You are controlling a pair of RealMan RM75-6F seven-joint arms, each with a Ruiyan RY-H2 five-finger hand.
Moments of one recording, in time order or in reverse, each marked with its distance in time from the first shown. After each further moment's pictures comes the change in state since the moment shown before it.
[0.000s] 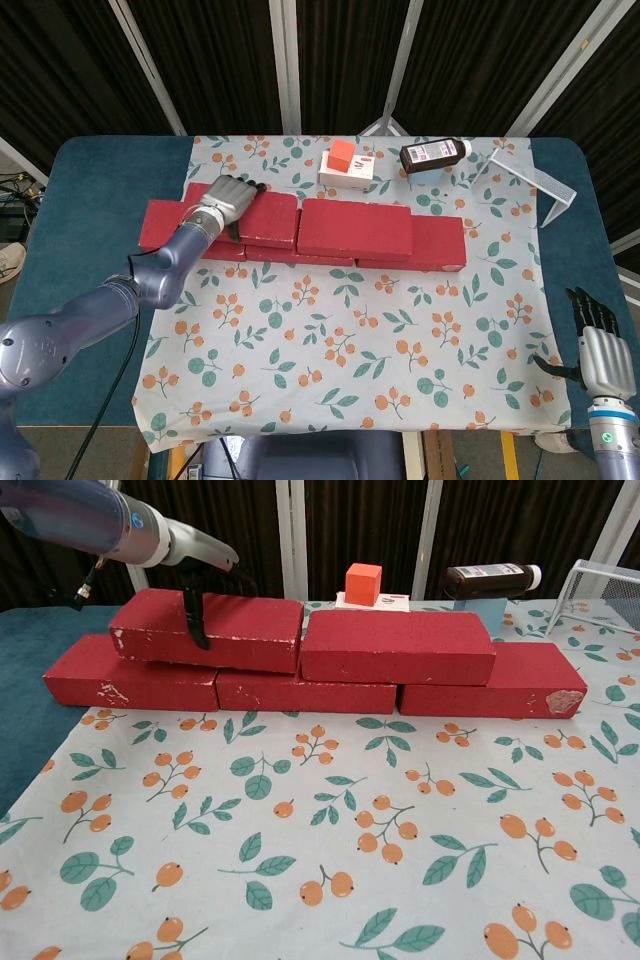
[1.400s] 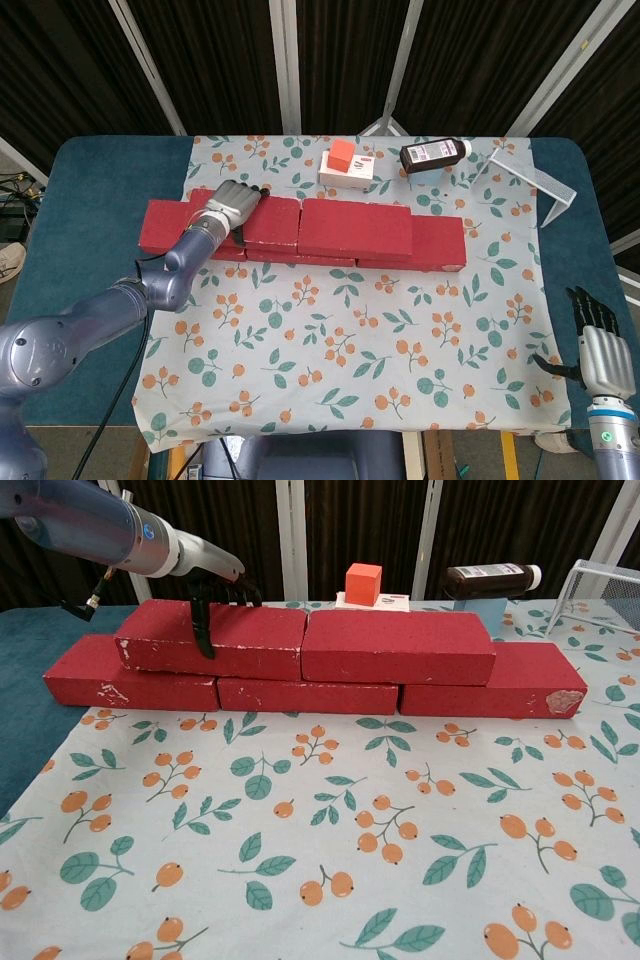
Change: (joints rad) left arm -0.017 -0.026 0.009 0.002 -0.073 -0.006 0.048; right arm 0.000 -0.006 0.004 0.005 0.004 0.000 0.001
